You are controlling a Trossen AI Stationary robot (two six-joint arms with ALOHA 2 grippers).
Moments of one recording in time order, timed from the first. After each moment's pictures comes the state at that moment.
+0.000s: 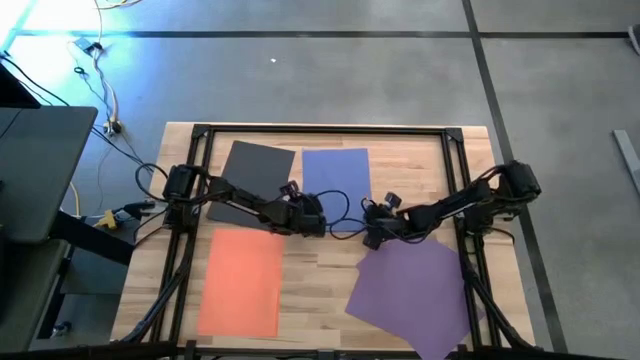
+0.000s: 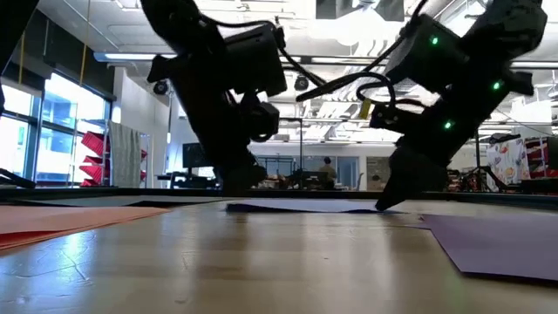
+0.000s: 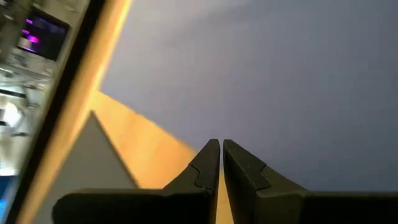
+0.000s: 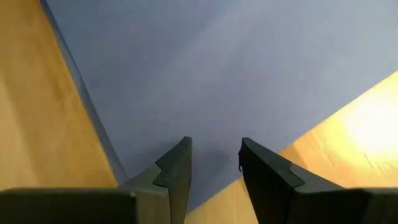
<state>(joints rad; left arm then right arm) -0.12 1.97 1.16 -0.49 -0.82 -0.32 0.20 1.61 0.65 -0.17 0.55 0.48</state>
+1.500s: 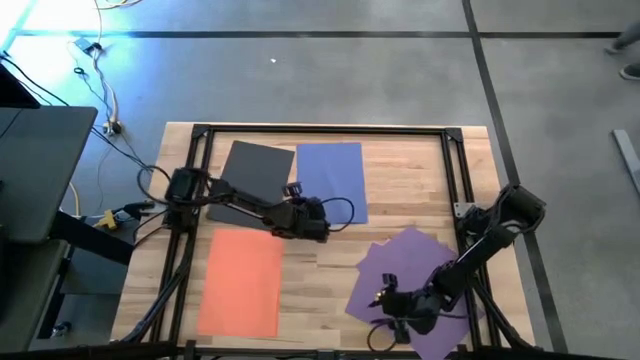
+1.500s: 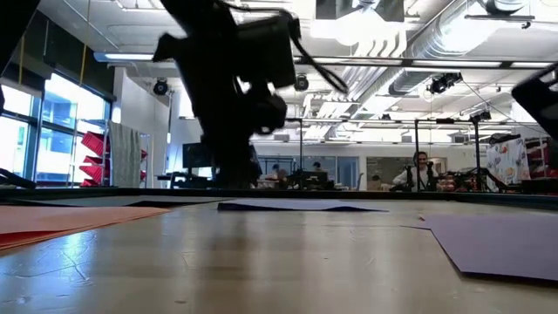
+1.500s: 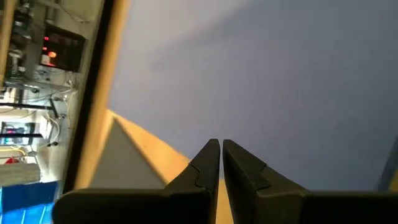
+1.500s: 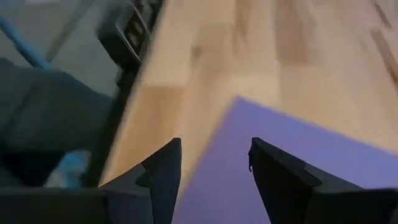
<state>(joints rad) -0.14 1.96 1.26 -0.68 -0.84 -0.30 0.85 1.79 0.77 0.32 0.46 0.59</state>
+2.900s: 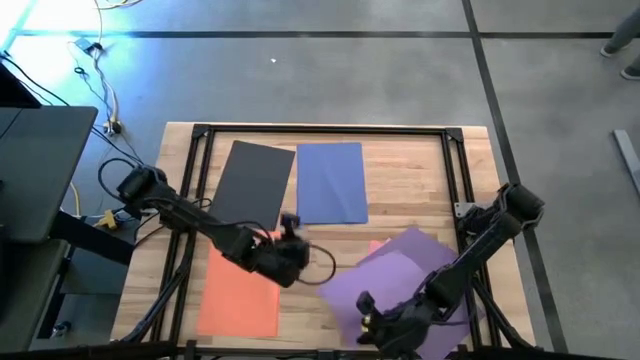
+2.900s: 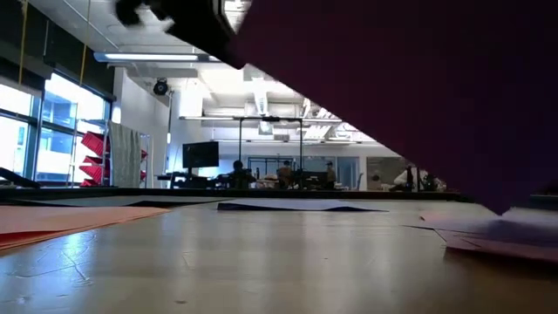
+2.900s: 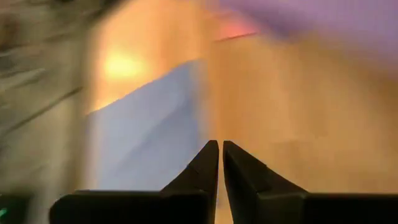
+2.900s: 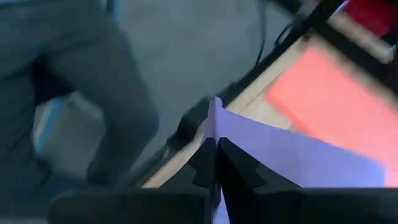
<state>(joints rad) -0.50 1.69 1.26 -0.55 -0.53 0.08 0.79 1.75 1.30 -0.26 0.19 -0.16</state>
